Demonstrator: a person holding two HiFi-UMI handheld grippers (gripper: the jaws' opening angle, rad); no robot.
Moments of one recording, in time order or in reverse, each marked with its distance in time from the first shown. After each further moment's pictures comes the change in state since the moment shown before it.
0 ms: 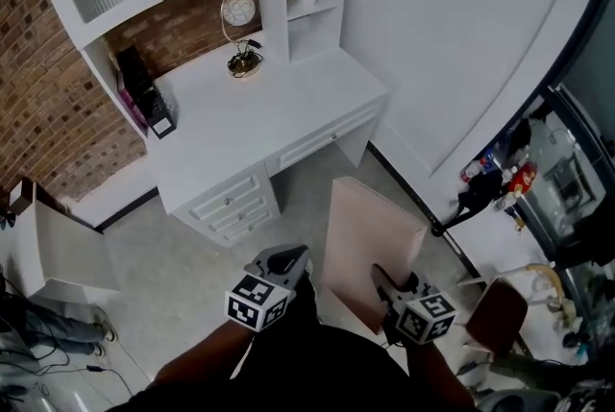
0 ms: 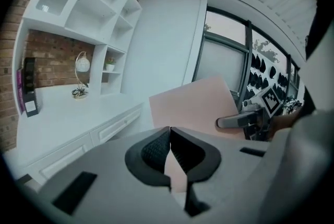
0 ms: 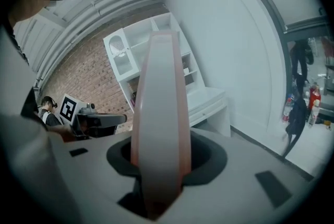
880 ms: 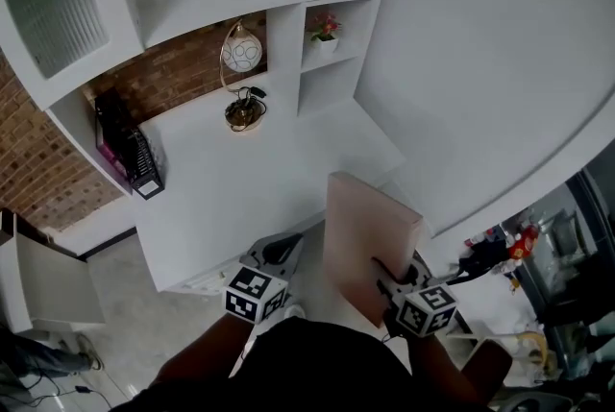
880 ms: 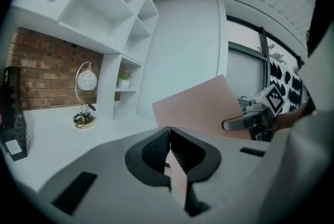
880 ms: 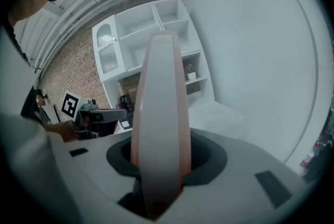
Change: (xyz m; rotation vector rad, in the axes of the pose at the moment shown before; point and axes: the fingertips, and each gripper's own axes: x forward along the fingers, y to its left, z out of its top) left arm 0.130 0.222 0.152 0.021 -0.132 0.074; right arm 0.231 -0.072 0.172 -0.141 0.018 0.033
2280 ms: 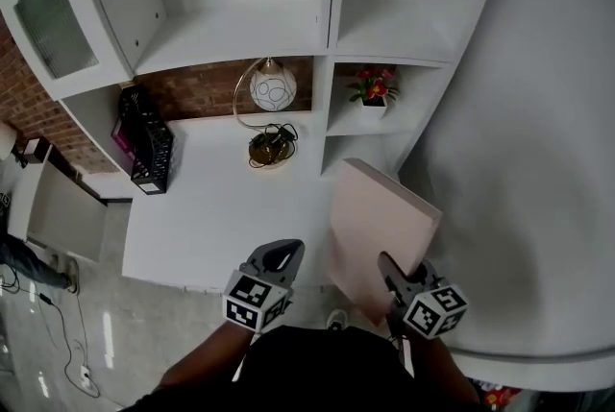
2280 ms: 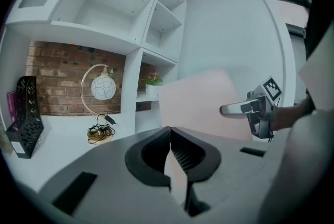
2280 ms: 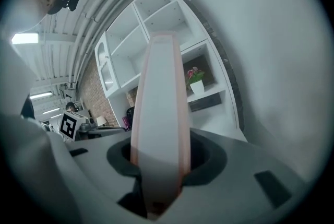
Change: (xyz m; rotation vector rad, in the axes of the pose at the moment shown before) left arm 0.206 0.107 0.081 -0.092 -0.062 0.478; right arm 0.208 -0.203 0.178 -0.054 0.020 0.442
